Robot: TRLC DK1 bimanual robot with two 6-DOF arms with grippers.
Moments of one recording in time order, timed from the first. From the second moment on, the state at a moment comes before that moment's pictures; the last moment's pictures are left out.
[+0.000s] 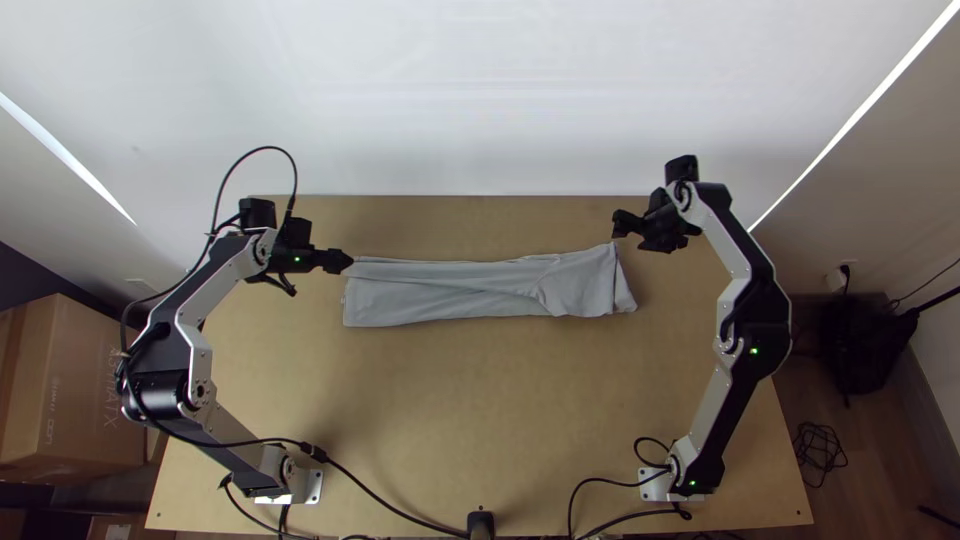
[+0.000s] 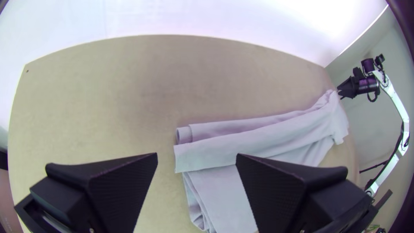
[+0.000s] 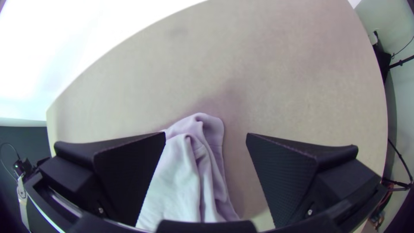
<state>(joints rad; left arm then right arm) 0.13 1.77 1.30 -0.51 0.45 0.19 -0.01 2.09 1.84 -0.92 -0.23 0.28</state>
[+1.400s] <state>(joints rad) -0.01 1.84 1.18 -0.50 0.51 0.09 -0.04 1.85 1.81 -0.94 -0.69 0.51</state>
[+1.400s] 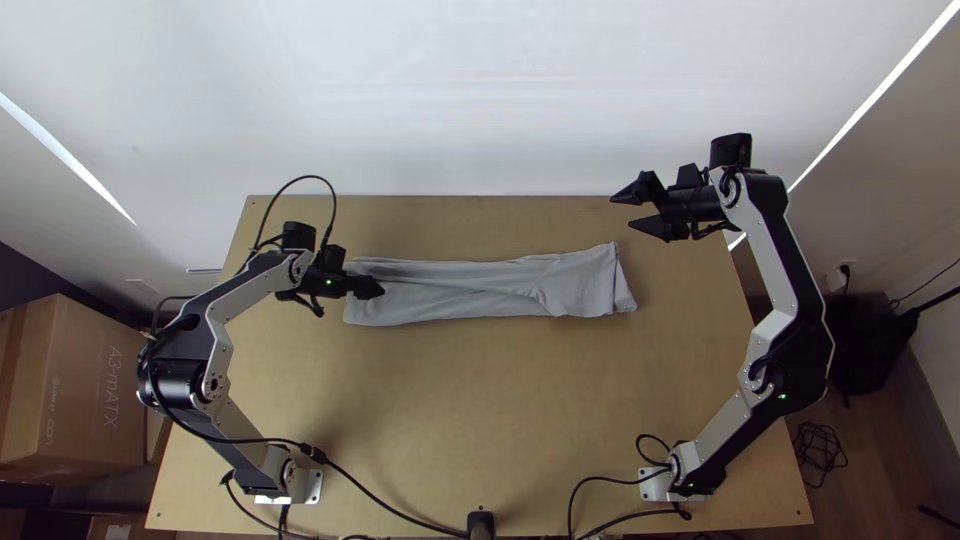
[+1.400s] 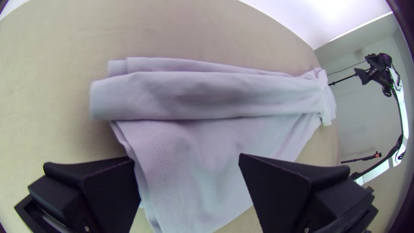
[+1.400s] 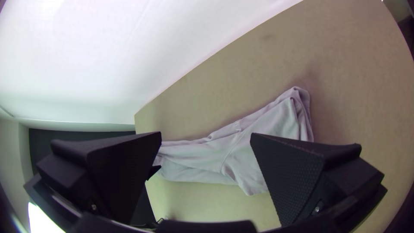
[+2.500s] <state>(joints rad) 0.46 1.63 1.19 -0.68 0.63 0.09 -0.10 1.76 1.68 -0.92 -0.68 0.47</state>
